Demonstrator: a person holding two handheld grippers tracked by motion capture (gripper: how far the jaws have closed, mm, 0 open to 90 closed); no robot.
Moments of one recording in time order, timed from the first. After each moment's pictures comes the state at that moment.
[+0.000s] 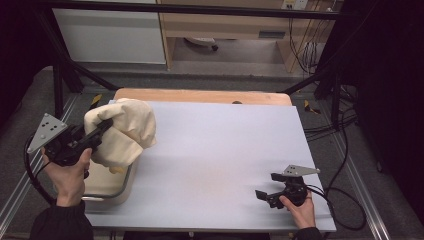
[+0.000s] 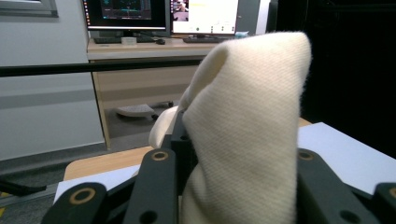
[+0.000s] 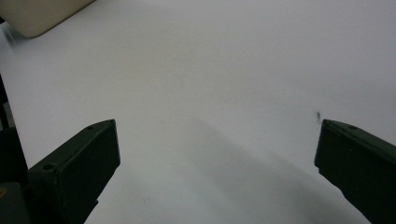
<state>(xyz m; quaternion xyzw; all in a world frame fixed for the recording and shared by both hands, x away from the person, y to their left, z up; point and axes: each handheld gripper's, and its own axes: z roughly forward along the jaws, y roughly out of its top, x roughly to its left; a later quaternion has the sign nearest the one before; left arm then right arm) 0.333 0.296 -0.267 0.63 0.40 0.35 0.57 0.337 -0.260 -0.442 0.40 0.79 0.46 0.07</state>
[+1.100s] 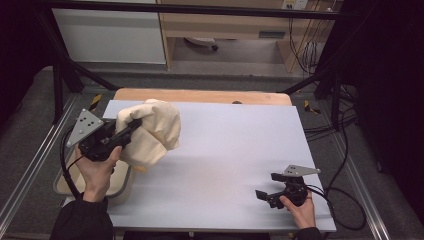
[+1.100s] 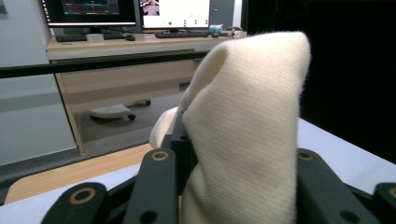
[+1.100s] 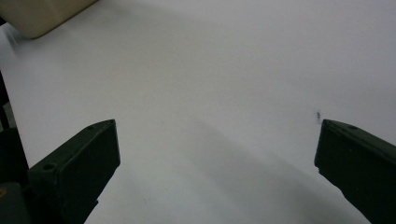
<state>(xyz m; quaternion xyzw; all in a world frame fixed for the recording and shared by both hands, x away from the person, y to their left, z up) 0.347 0.239 -0.268 0.66 0.37 0.32 0.57 0.337 -0.260 -0.441 0.40 0.79 0.46 0.07</state>
